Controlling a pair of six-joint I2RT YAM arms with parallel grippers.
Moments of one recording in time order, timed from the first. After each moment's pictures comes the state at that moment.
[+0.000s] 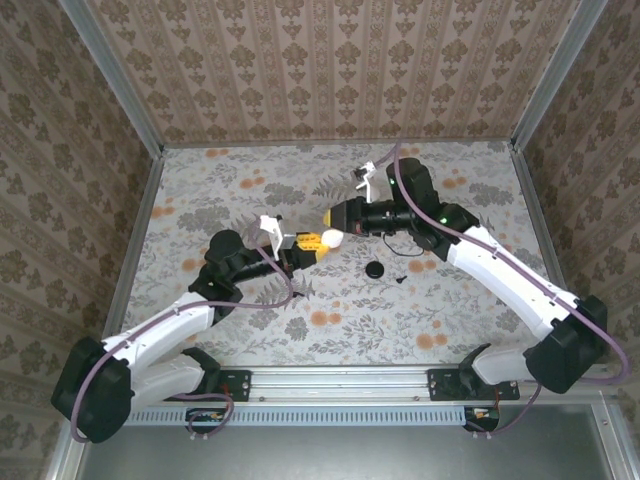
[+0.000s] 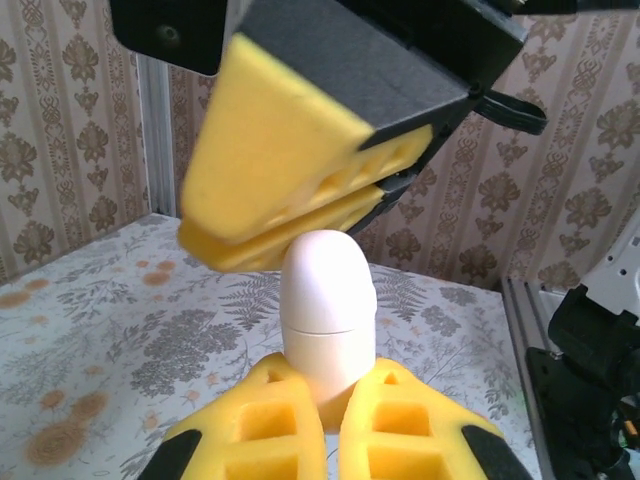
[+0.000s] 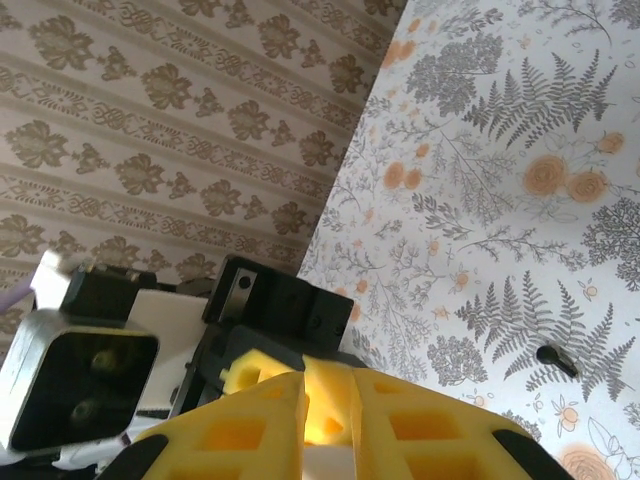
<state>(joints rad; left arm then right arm) -0.65 1.05 0.51 0.60 0.72 -0.15 0.58 1.32 1.22 -0.35 -0.63 0.75</state>
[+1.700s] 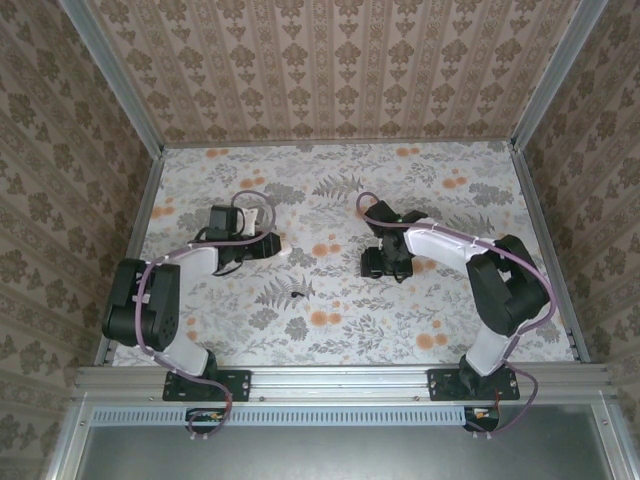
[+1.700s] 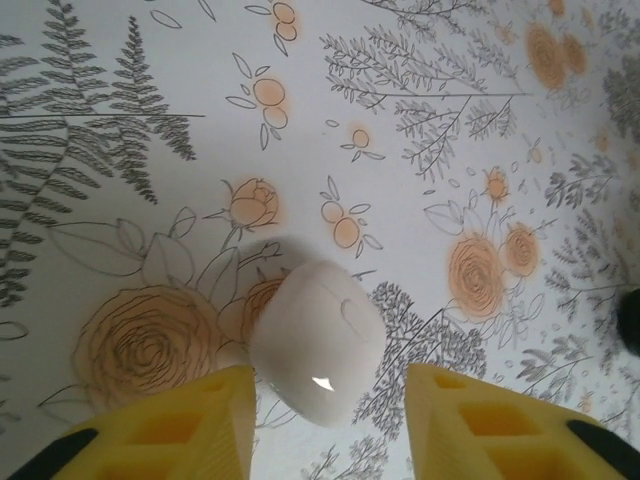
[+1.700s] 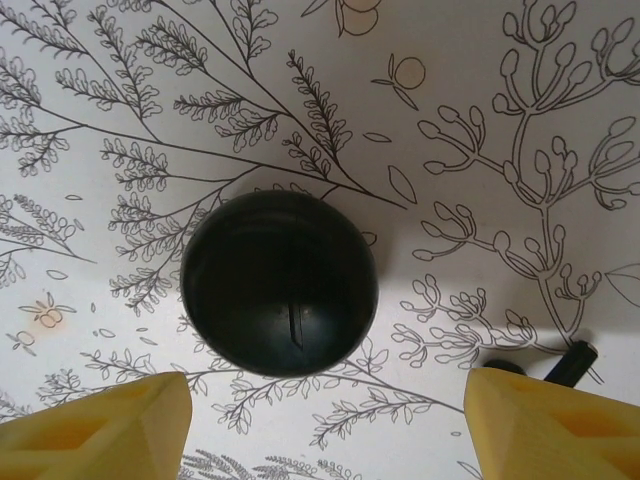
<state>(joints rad) -0.23 1.56 0.72 -0.03 0.49 -0.26 0.52 1.73 1.11 -0.78 -0.03 0.54</state>
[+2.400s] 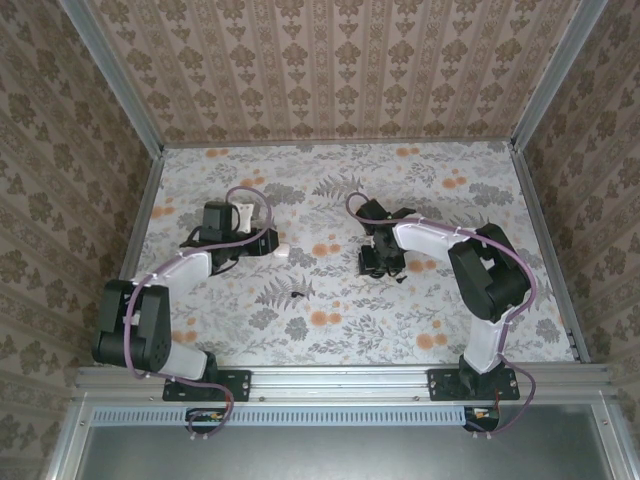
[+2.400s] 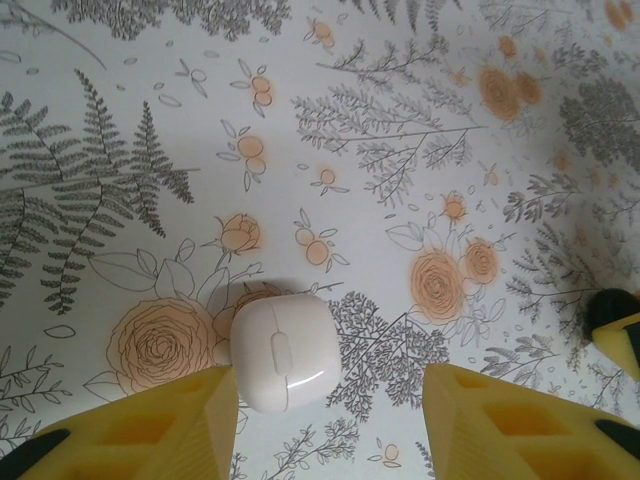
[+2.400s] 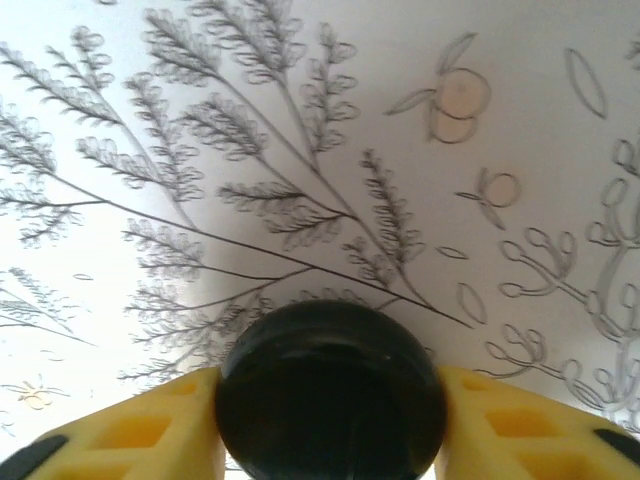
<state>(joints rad) -0.23 1.41 0.72 -0.09 0.47 -0.23 0.54 1.85 1.18 -0.74 -0.01 0.45</state>
